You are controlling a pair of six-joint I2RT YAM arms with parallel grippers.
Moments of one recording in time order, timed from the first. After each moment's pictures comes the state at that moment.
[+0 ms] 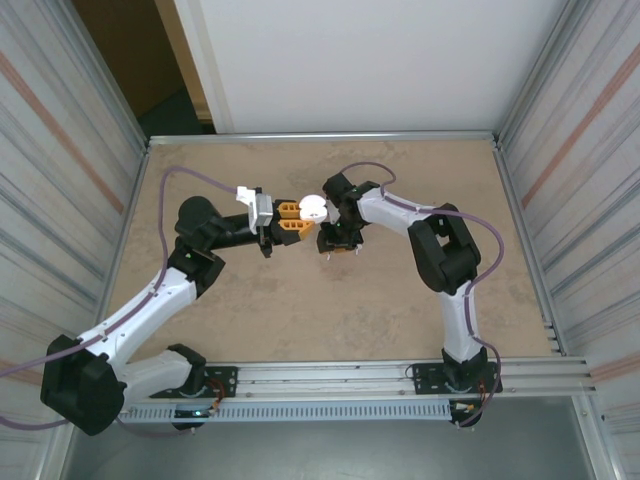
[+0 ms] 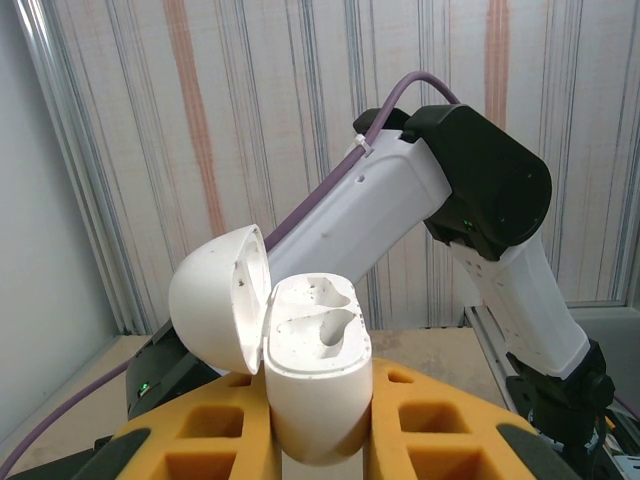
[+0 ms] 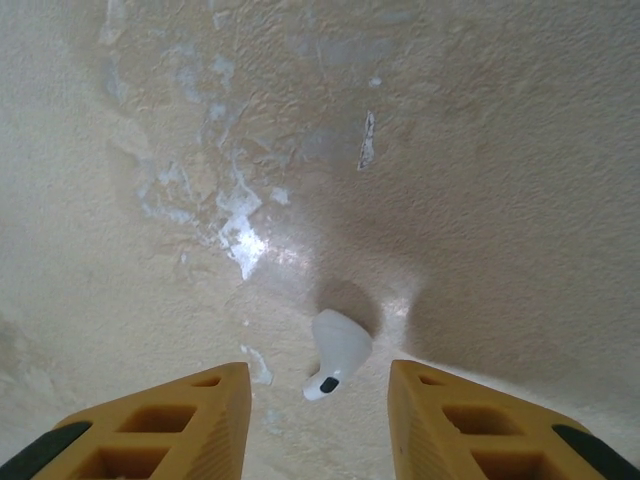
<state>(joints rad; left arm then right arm) -0.51 1.10 0.78 0.55 0.93 -0.03 0.61 2.11 1.56 -0.82 -0.29 0.39</state>
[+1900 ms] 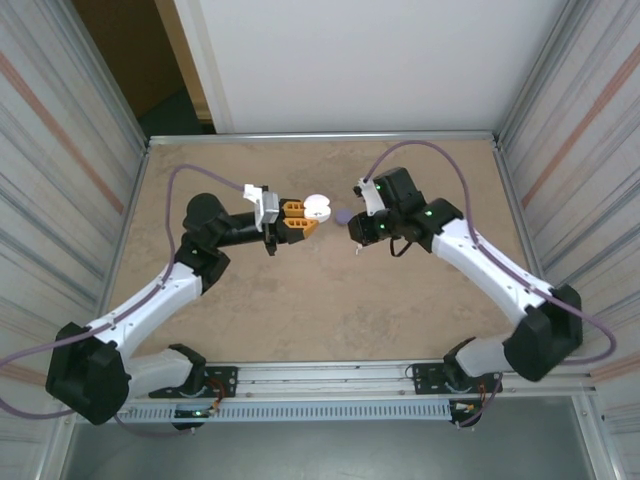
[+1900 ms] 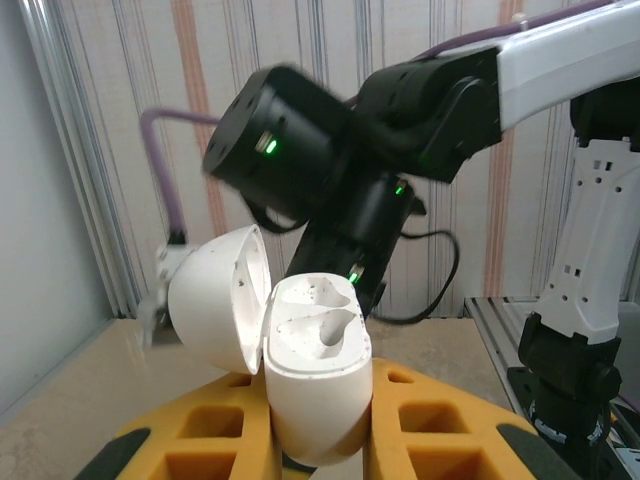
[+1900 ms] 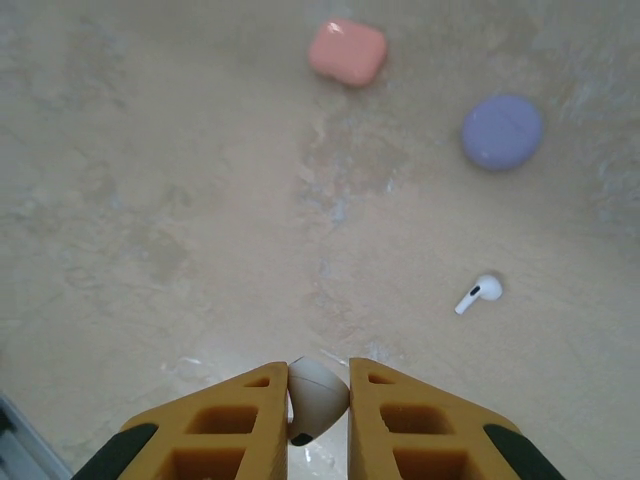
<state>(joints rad) -0.51 1.17 0.78 0.58 0.93 -0.03 0.59 1.34 1.21 -0.70 -0.20 0.22</state>
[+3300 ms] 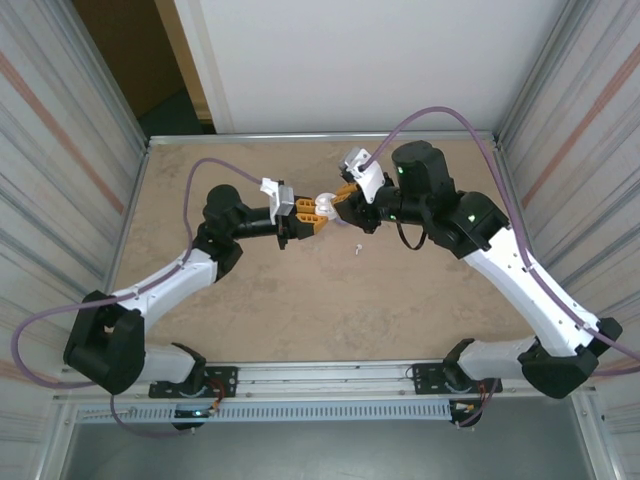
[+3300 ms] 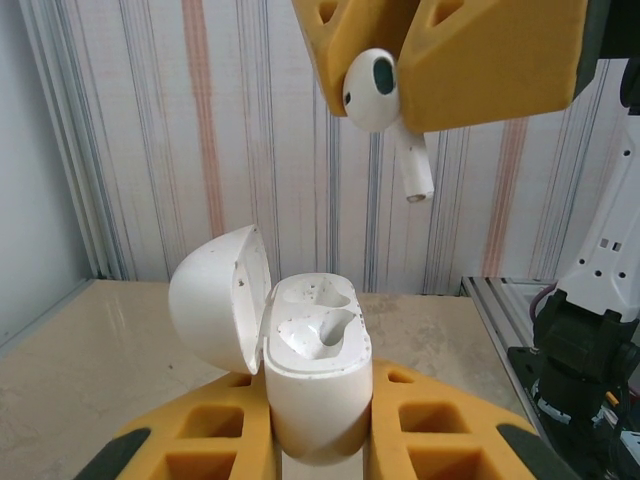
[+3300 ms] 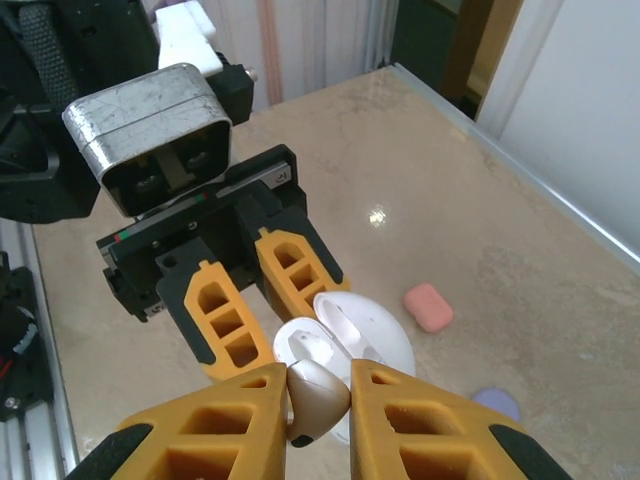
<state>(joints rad) -0.51 1.33 0.82 0.62 0.95 -0.03 0.74 1.27 1.56 -0.77 -0.24 -0.15</state>
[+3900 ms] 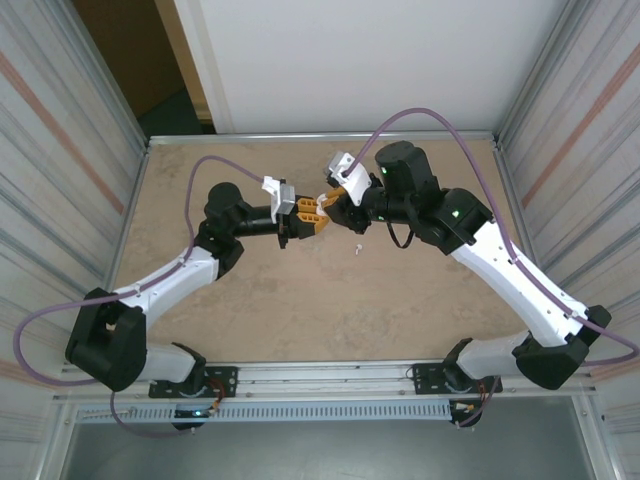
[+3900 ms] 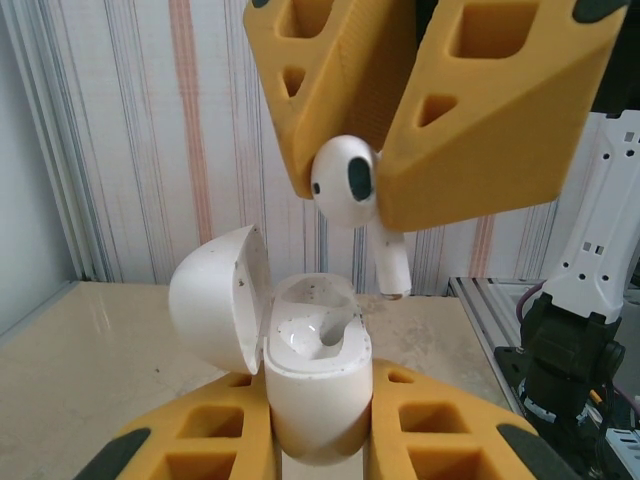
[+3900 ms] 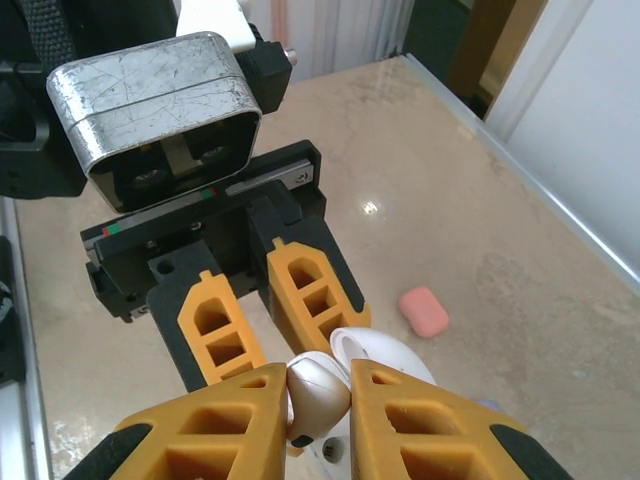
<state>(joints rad) -0.51 1.35 0.83 0.62 0.98 -0.05 0.78 1.32 1.57 -0.76 -0.21 -0.22</state>
